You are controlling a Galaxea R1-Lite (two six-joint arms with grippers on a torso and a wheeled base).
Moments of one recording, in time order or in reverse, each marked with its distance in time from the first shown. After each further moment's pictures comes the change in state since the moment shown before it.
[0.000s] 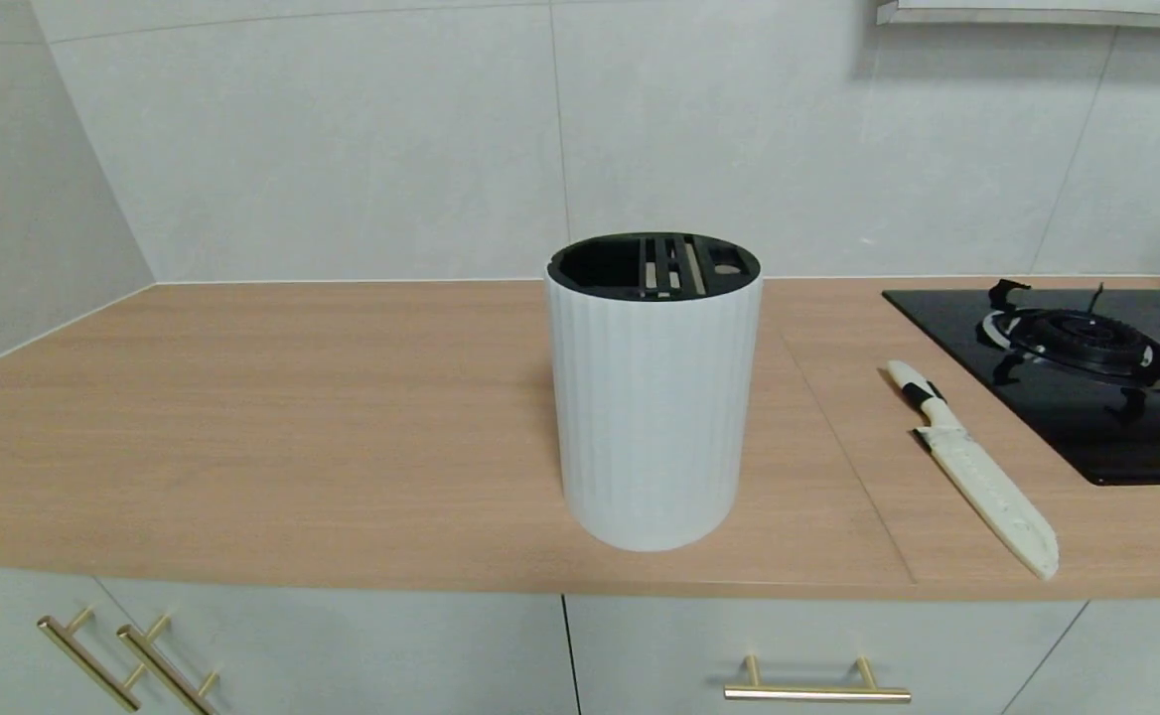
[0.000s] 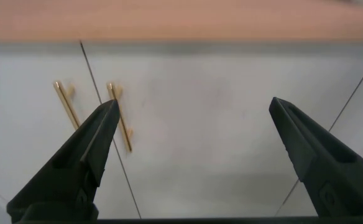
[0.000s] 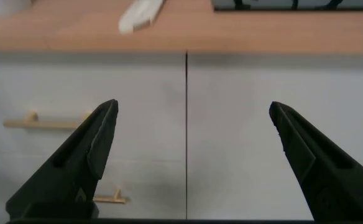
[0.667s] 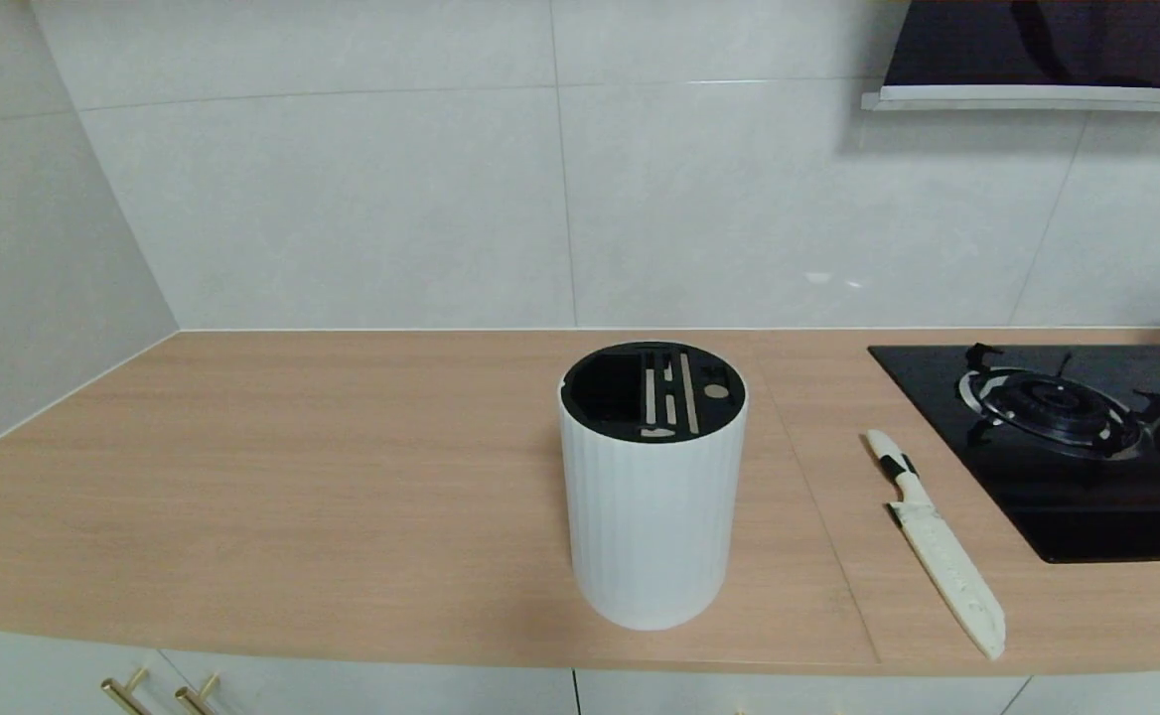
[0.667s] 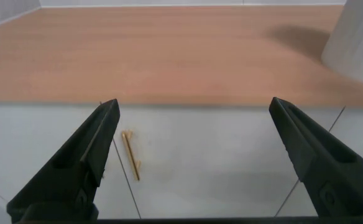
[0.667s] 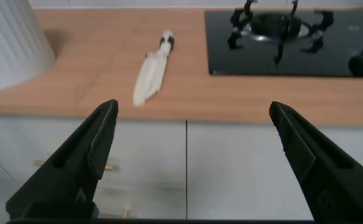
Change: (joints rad) left arm 0.000 0.000 0.000 0.001 0.000 0.000; right arm 0.000 0.000 0.000 0.000 0.000 0.000
